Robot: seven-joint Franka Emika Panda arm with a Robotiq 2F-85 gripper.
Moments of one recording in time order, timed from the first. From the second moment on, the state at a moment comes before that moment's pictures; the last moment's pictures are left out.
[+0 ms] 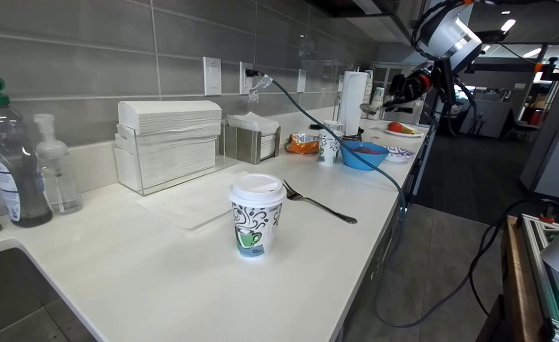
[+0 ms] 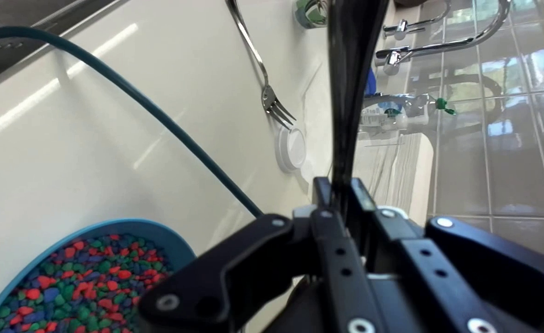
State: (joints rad) arm -0.31 0.05 -0.29 -2.23 0.99 1.63 -0.55
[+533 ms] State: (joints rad) arm -0.34 0.06 -0.32 -2.23 1.07 1.48 -0.59
